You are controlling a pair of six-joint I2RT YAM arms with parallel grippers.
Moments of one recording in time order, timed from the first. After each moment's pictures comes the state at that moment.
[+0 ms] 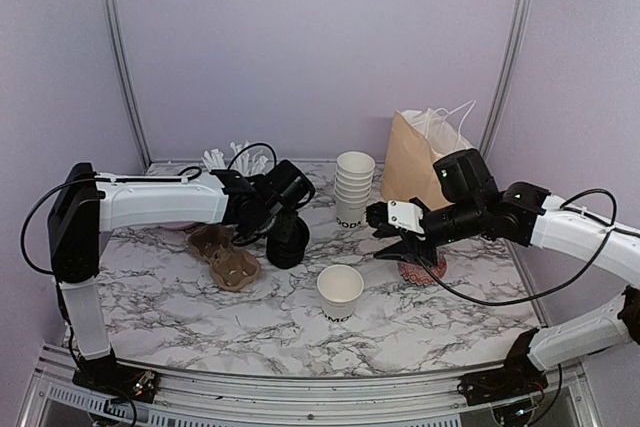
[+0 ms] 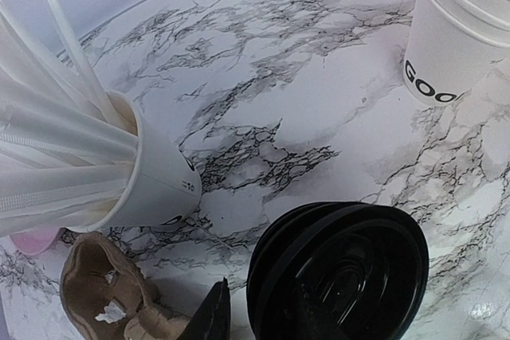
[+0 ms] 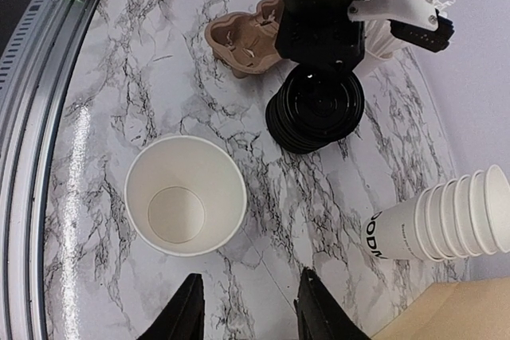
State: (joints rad) left arm -0.92 1.91 1.48 -0.60 -0.55 -0.43; right arm 0.75 1.20 1.00 -0.53 -0.39 -0.72
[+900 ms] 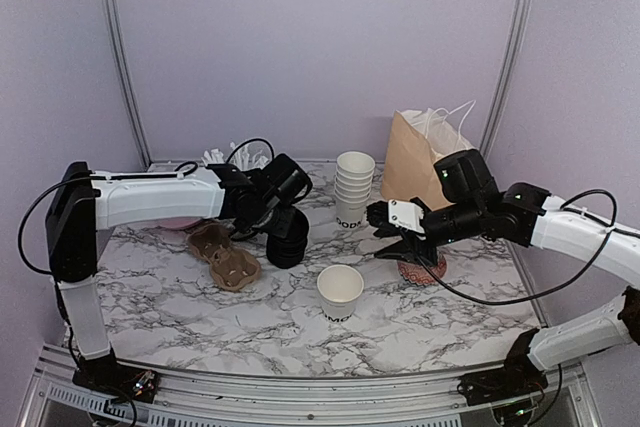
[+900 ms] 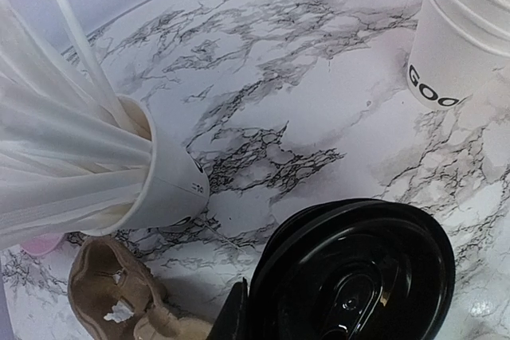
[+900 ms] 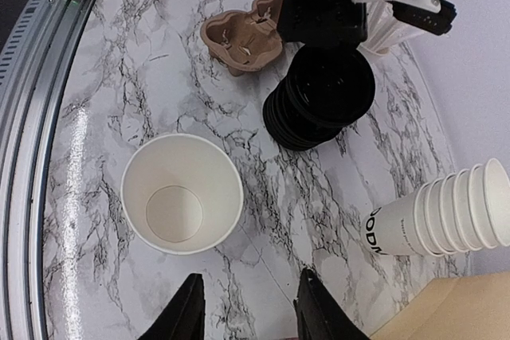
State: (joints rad) left arm -0.90 1.90 1.51 -0.64 -0.54 -0.42; right arm 0.74 1.19 1.00 -0.53 -0.38 -0.71
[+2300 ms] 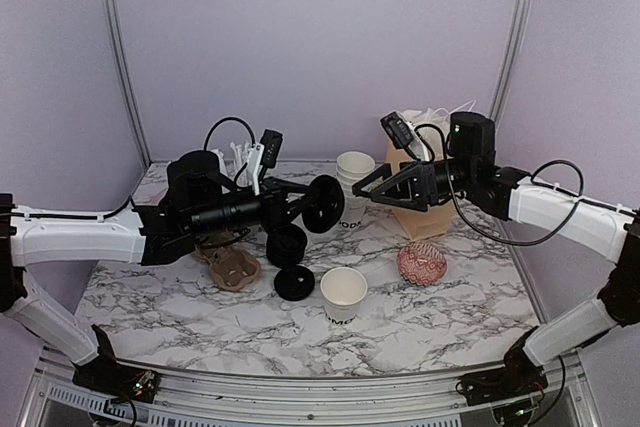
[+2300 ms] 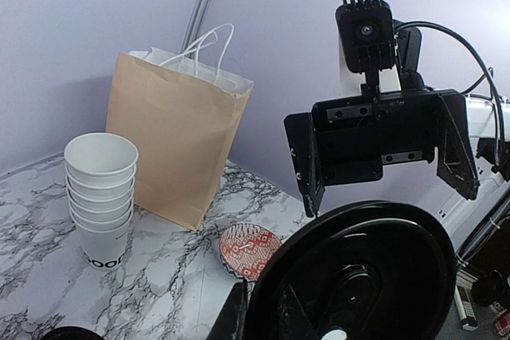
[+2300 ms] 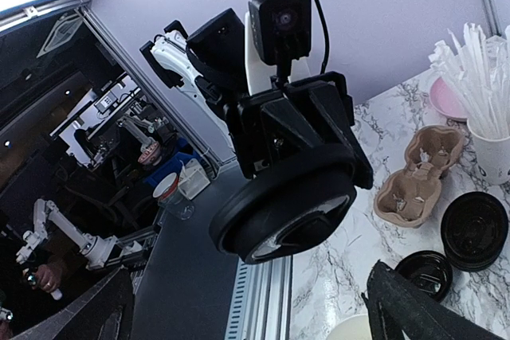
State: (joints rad) left arm -0.93 1.42 0.93 0.44 0.22 -0.34; right arm 0.54 1.37 1.07 0.09 -1.24 0.39
